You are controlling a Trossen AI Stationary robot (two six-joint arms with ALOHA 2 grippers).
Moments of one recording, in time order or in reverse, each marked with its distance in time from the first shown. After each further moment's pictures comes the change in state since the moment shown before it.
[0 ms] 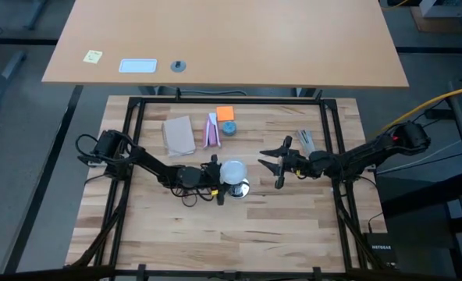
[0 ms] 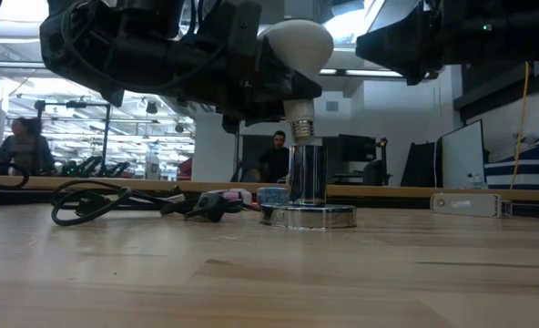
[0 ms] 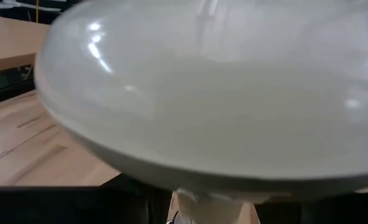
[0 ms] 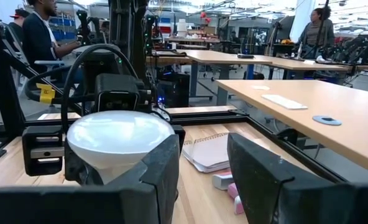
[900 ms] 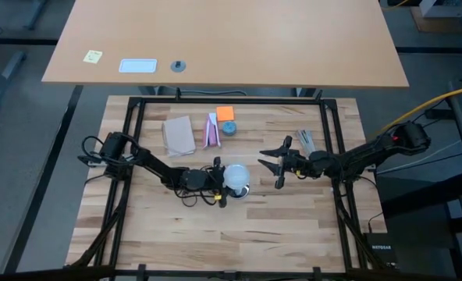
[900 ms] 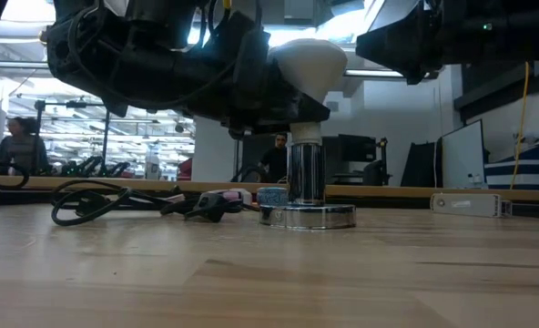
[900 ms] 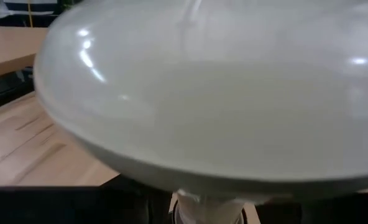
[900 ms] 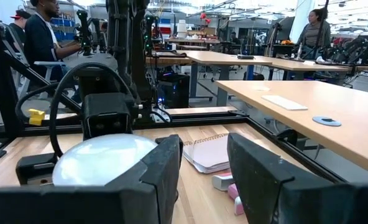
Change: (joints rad) left arm -0.001 0.064 0.037 -0.043 0.005 0.105; right arm 0.000 0.000 0.000 0.005 0.000 -0.002
